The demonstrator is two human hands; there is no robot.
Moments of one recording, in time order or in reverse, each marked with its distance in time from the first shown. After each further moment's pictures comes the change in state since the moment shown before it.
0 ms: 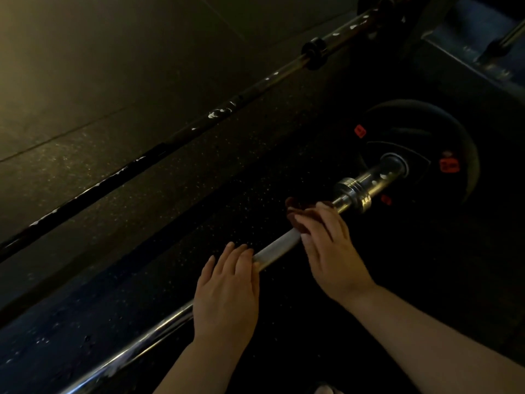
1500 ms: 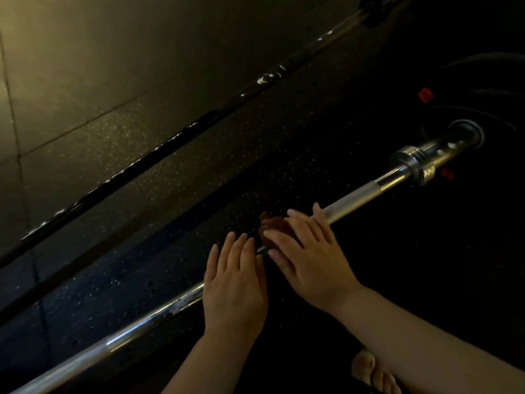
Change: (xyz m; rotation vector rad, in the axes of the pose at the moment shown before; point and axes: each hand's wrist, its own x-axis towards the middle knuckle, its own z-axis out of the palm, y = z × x) left_hand -0.056 -0.054 0.017 0.077 0.135 -0.141; right_hand -0.025 -0.094 0.055 -0.229 -0.109 -0.297
